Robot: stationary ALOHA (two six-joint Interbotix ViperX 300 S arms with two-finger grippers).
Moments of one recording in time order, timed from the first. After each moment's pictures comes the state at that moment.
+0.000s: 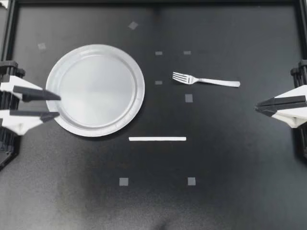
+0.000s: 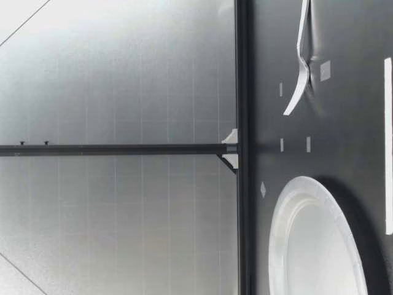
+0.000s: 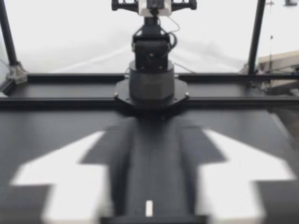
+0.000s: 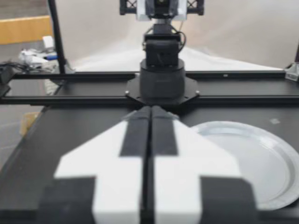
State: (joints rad) left arm -0.01 -0.96 1.20 0.00 -0.29 -0.01; right arm 0.01 -0.96 1.18 0.00 -0.29 0.00
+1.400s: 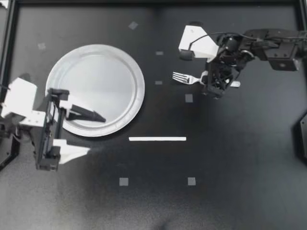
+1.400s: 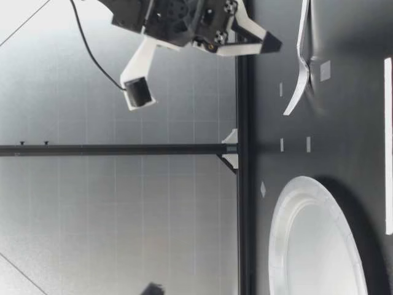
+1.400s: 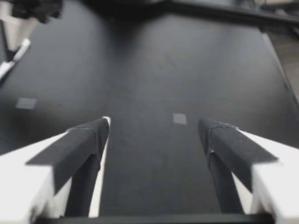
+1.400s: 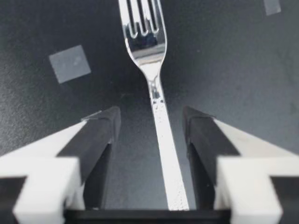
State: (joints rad) left arm -0.12 -0.52 1.12 -0.15 -0.33 -0.05; right arm -0.46 0.08 0.59 -0.02 0.62 -0.15
